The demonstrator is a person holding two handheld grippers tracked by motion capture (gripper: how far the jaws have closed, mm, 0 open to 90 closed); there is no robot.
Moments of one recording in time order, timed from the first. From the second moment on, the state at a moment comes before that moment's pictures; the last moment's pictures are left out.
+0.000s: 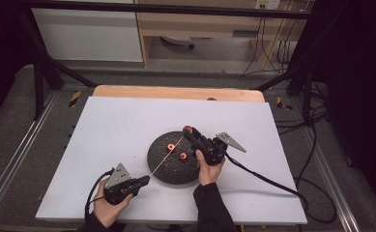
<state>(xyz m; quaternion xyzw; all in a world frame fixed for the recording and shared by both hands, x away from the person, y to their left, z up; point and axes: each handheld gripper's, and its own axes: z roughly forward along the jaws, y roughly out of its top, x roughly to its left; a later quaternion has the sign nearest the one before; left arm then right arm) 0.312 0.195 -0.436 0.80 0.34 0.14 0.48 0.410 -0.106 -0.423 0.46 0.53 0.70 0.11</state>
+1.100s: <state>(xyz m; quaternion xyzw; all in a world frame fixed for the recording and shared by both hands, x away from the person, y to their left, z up) 0.313 0.170 -0.431 0.78 0.36 0.15 0.49 0.408 -0.105 -0.424 0.46 0.53 0.70 0.11</state>
